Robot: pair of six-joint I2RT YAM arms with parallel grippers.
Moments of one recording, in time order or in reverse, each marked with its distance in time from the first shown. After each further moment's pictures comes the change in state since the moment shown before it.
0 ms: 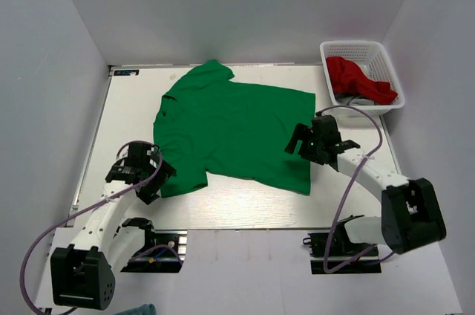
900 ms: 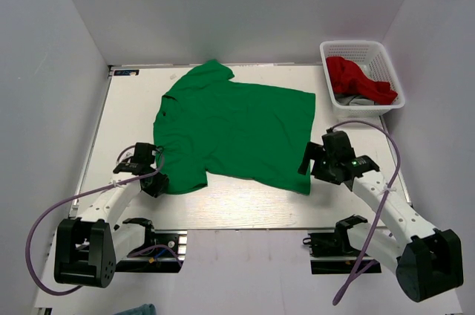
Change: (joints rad) left arm 0.003 0.175 -0.055 0.108 -0.104 -0.119; right arm 0.005 -0.362 -0.061 -0.391 0.064 -0.050
